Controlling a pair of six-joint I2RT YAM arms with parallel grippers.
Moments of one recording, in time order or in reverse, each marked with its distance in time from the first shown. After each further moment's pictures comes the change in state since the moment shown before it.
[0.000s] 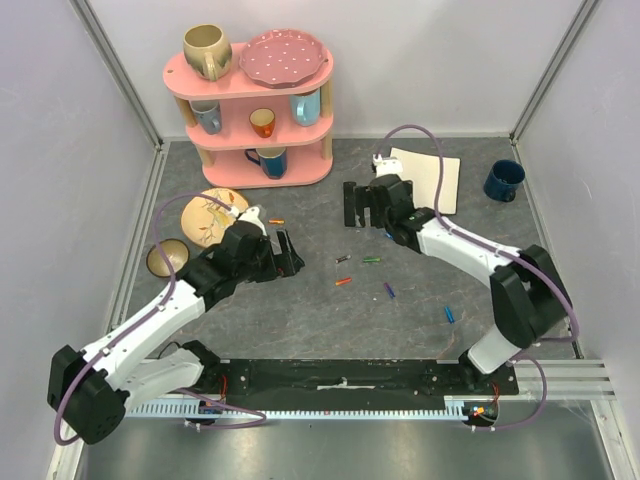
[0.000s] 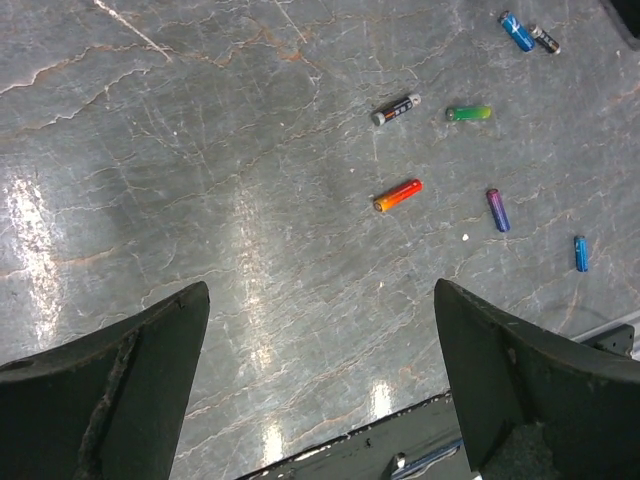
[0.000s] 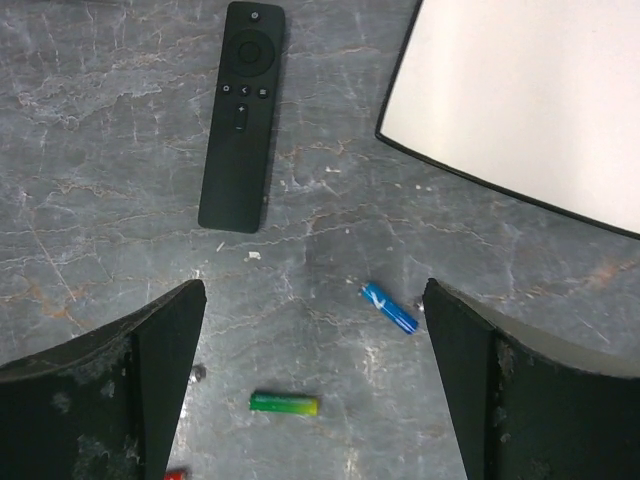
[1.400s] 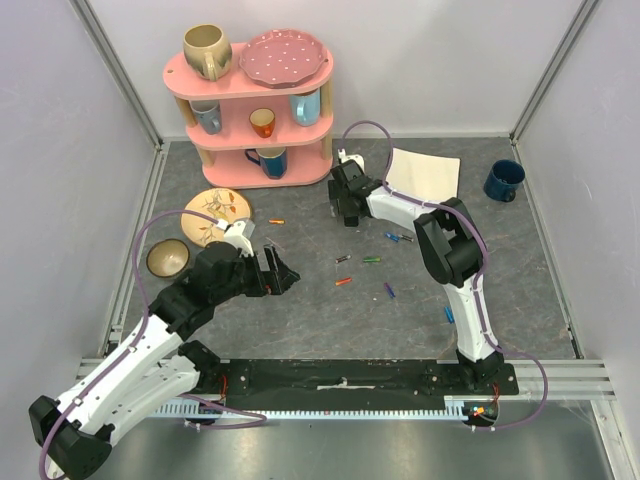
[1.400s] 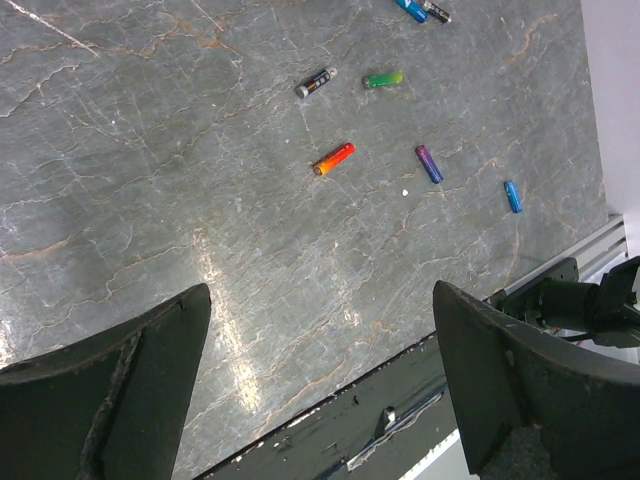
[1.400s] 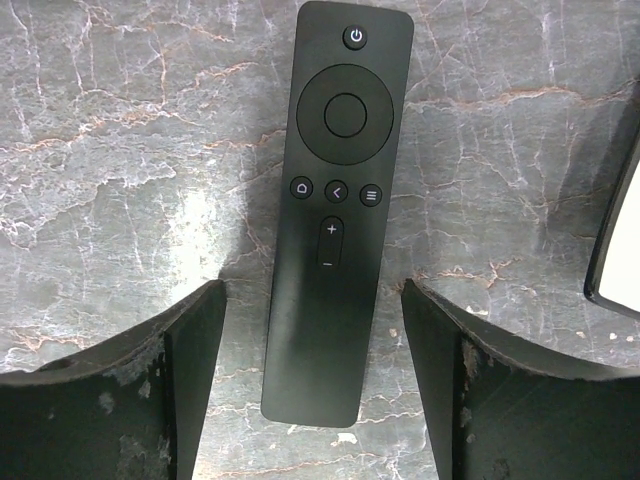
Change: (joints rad) left arm 0.000 -0.307 -0.124 -0.002 0.124 0.052; right arm 0.002 0.642 0.580 -0.189 -0.060 0.067
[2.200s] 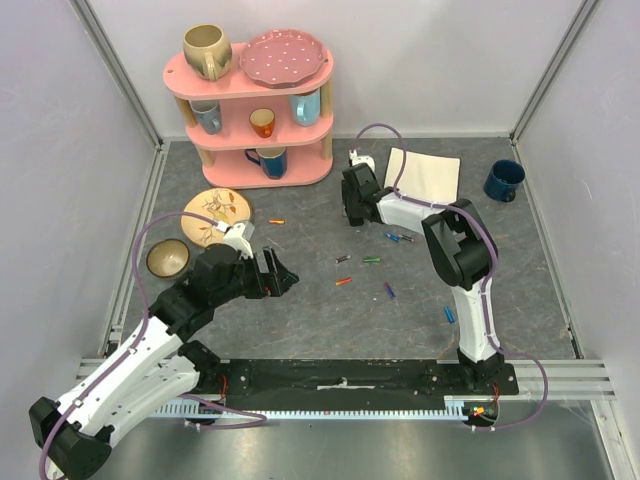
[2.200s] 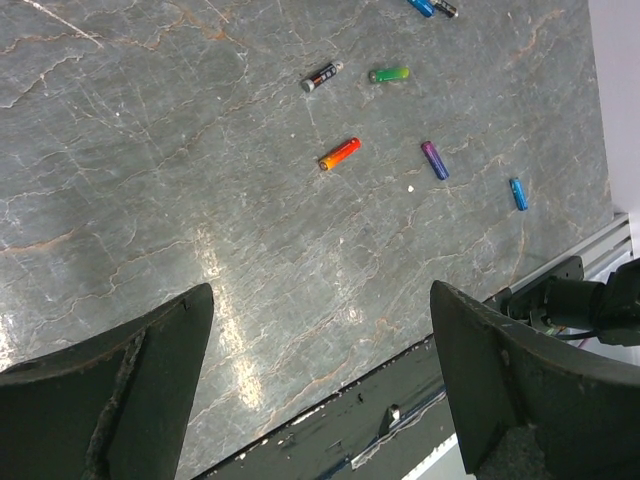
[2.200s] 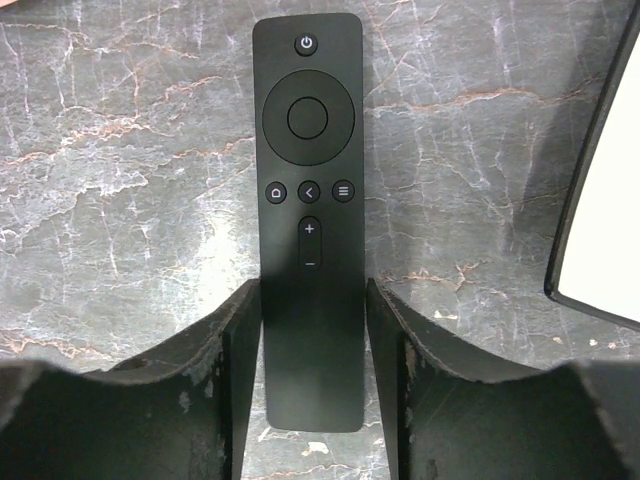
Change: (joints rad) left arm 0.000 -0.011 -0.016 0.001 -0.002 -0.001; right arm -0.034 -0.066 -0.159 0.177 -0.047 0.011
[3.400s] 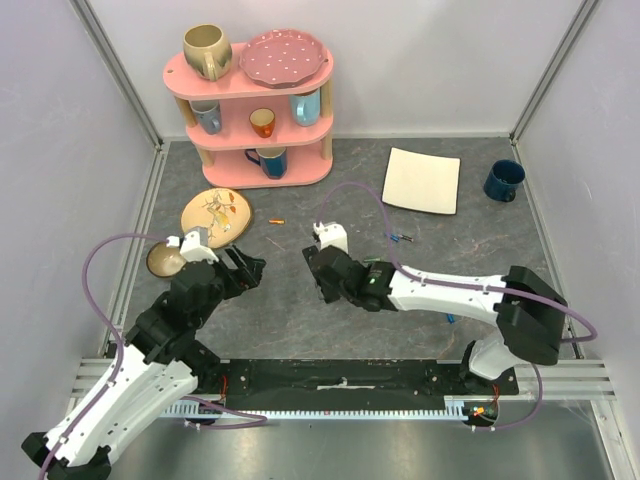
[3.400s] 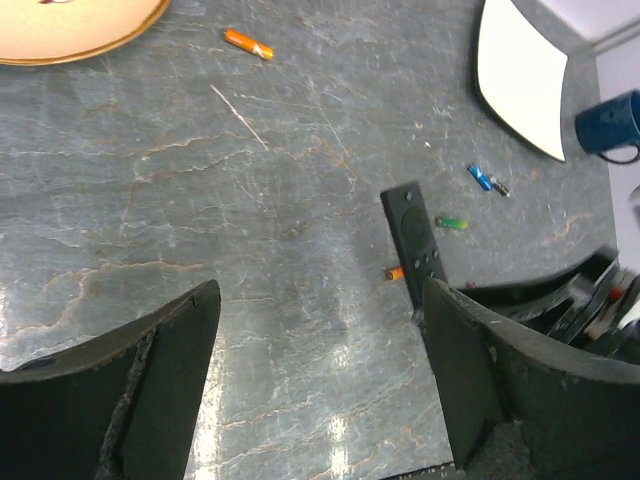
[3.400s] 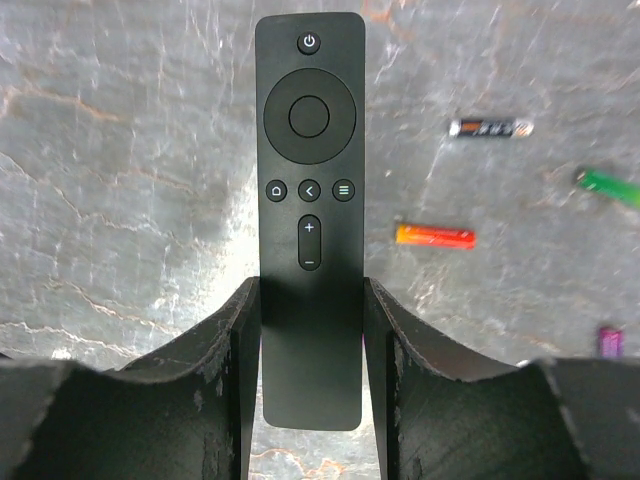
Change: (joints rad) left arm 0.000 -0.212 -0.018 -0.105 -0.392 -0.126; right arm 0.558 -0.626 -0.463 -0.144 0.141 0.215
